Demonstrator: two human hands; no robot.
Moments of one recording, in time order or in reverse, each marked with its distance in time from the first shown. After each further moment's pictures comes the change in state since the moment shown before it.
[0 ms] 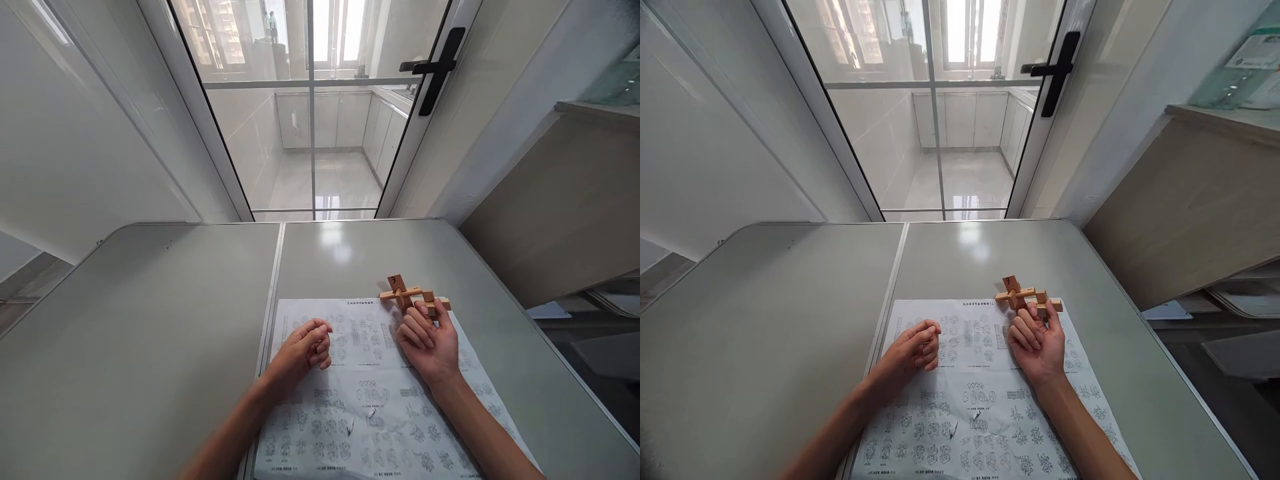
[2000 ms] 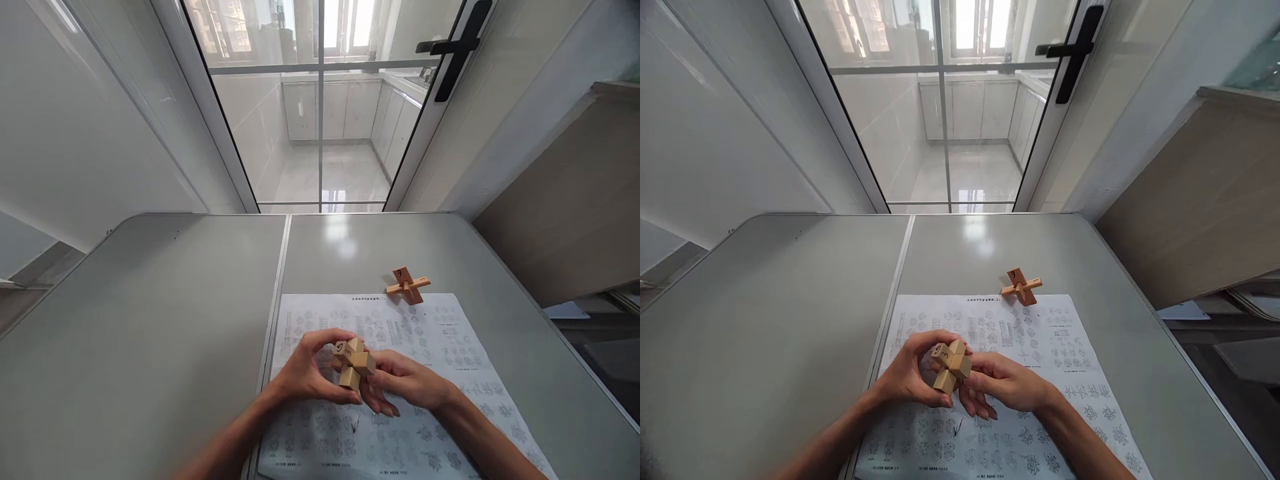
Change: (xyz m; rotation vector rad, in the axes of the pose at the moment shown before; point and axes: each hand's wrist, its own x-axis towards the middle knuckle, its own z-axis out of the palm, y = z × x) left_hand -0.014 -0.013 0.001 0.664 -0.159 0.449; right_hand -0.028 0.042 0.013 -0.931 -0.799 0.642
